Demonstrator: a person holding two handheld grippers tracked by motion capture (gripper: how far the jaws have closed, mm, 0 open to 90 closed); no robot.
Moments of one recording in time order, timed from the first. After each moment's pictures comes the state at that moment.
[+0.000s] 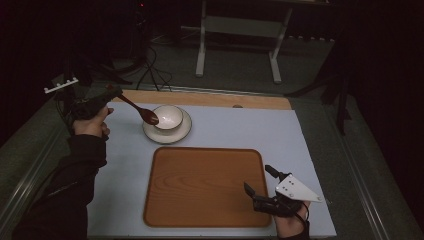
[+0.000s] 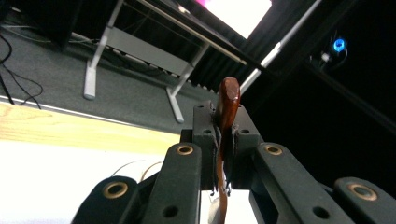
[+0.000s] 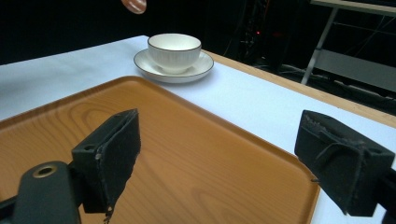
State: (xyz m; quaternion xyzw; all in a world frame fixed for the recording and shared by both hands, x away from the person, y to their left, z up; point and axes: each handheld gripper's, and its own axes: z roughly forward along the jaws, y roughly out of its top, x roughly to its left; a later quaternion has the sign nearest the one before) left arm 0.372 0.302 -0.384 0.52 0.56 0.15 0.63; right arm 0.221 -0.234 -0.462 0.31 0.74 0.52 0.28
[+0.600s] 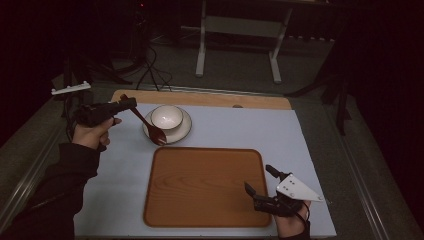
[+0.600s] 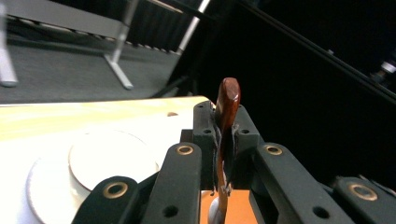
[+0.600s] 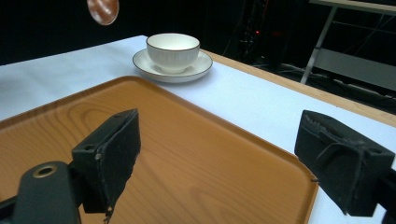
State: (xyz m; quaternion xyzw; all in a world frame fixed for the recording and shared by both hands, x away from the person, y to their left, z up) left arm 0.353 0.282 -0.373 0.64 0.43 0.07 0.63; right arm 0.222 -0.235 -0.461 0.31 0.74 0.52 0.28
